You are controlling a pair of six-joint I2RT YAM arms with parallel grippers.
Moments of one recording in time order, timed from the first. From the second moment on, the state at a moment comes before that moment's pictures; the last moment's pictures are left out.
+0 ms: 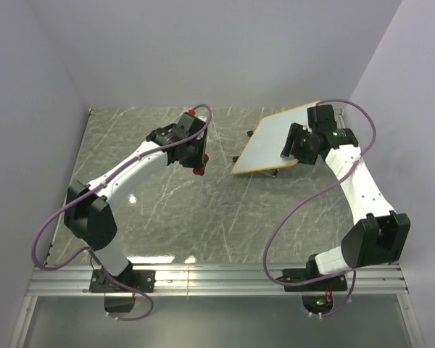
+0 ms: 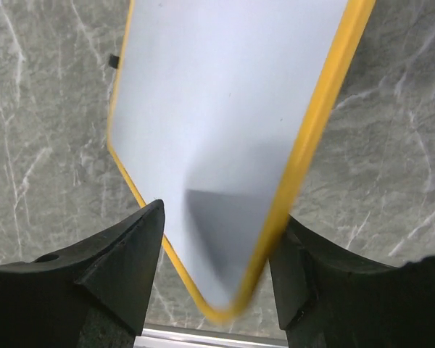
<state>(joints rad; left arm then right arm) -0.62 1.66 1.51 -0.79 -0.05 -0.41 0.13 1.44 1.38 -0.88 -0.07 0.42</state>
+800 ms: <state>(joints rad) -0.54 1.96 1.68 -0.77 -0.07 -0.43 0.14 1.26 1.34 -0.88 0.00 0.42</state>
